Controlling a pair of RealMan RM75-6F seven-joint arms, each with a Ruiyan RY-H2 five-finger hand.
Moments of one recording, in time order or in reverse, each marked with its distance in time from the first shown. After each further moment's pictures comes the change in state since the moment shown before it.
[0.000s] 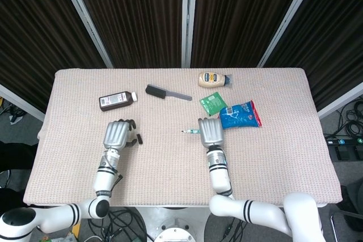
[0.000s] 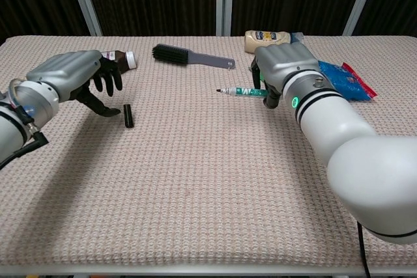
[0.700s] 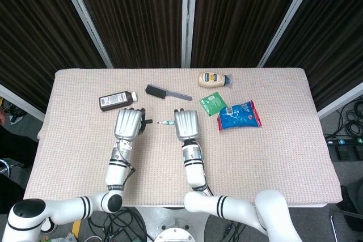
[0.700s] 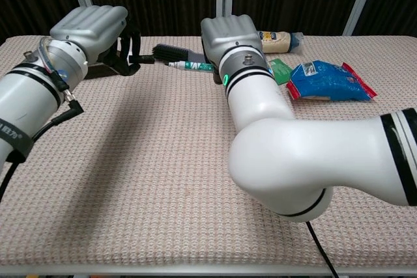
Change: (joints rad) left arm -0.111 -0.032 -0.083 -0.056 -0.007 0.111 0.217; right arm 0.204 -0.184 0.149 0.191 -0.044 0.030 -0.010
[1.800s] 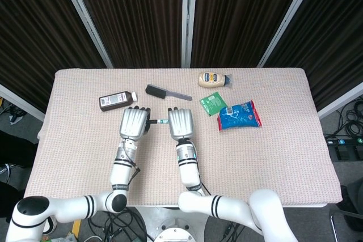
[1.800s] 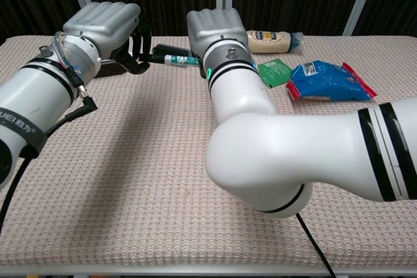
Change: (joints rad) left arm -0.042 -0.014 -0.013 -0.029 -0.035 0.006 0.087; right arm 0.069 -0.037 0.042 0.043 0.008 -0.005 -0.001
